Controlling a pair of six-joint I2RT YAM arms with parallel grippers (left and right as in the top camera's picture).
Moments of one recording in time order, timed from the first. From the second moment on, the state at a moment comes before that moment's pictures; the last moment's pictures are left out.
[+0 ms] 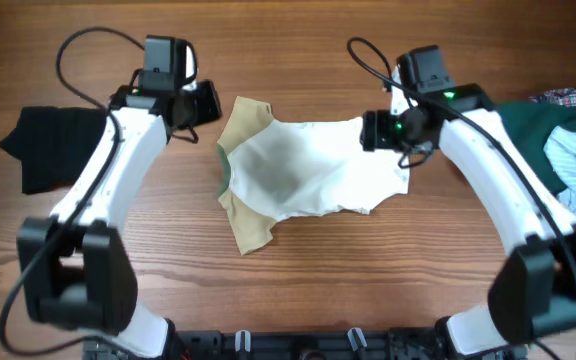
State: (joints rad) left arm -0.14 1.73 1.33 -0.67 0.13 -0.38; right arm 0.22 1.67 1.33 -0.95 -0.11 0.23
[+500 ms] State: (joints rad) left arm -0.47 1.30 1.29 -1.13 -0.05 -0.63; right arm 0.22 1.29 1.31 -1.19 -0.15 0.31
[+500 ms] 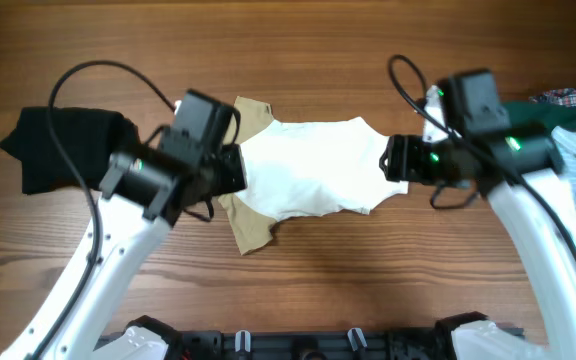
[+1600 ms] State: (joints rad) left arm -0.41 1.66 0.81 -0.73 0.33 -0.92; right arm 0.22 1.39 0.91 -0.88 -0.25 0.51
